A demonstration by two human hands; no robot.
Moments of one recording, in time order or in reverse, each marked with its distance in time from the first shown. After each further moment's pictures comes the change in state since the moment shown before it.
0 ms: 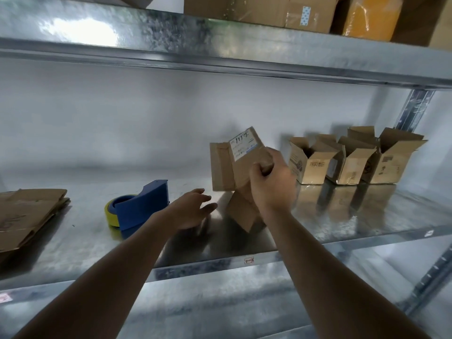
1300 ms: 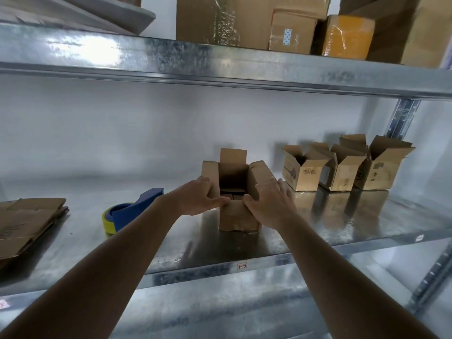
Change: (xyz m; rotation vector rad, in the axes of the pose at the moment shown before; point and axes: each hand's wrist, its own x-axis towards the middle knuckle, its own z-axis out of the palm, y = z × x) left_hand -0.005 0.051 -0.050 0.026 0.062 0.125; right_hand 0.015 0.043 -0.012 -0.540 -0.583 -0.139
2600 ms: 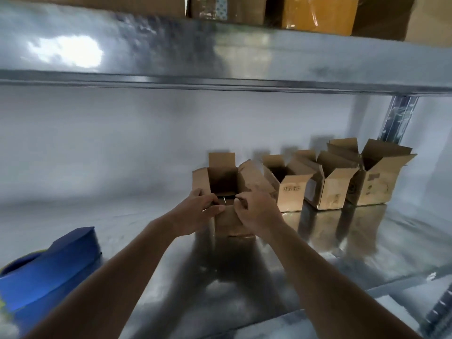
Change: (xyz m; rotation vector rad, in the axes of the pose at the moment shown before) left_hand 0.160 0.030 0.068 -0.231 -0.005 0.086; right_hand 0.124 0.099 0.028 0.233 0.064 -0.145
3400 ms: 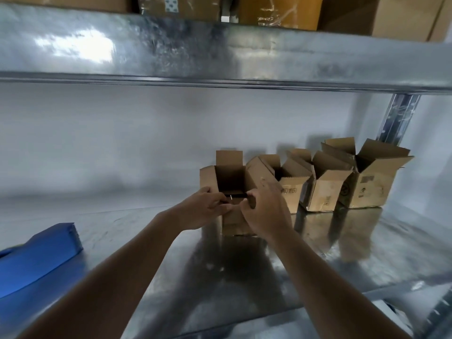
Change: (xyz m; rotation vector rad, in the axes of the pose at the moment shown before) left_hand 0.028 0.052 0.023 0.146 -0.088 -0.040; right_hand -0.008 0.050 -0.027 -0.076 0.093 0.062
